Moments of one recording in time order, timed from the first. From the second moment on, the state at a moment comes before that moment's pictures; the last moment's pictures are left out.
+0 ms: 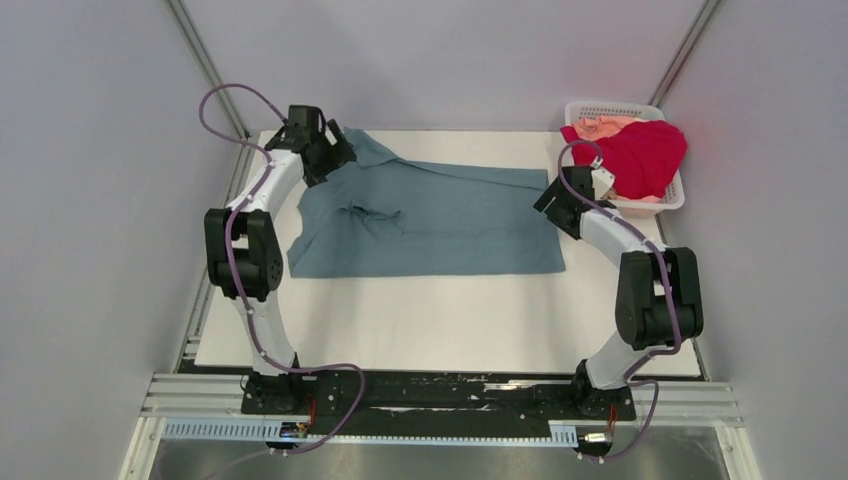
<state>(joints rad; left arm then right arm) -0.10 1.93 1.61 -0.51 0.02 -0.64 0.11 1.65 1.04 -0.24 0.30 0.72</state>
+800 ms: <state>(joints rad) -0.22 1.84 1.30 -0.34 0.31 -0.65 0.25 1.46 0.78 -0.11 -0.06 0.57</state>
